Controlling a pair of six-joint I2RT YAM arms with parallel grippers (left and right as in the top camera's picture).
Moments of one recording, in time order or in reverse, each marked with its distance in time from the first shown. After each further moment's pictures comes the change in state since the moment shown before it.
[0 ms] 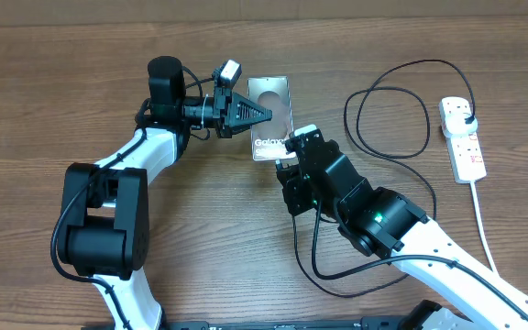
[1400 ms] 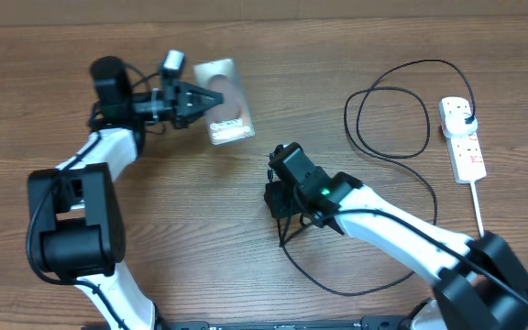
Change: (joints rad) left arm 0.236 0.000 0.000 0.019 0.025 0.001; right arm -0.001 0.371 0.000 0.042 -0.074 0.120
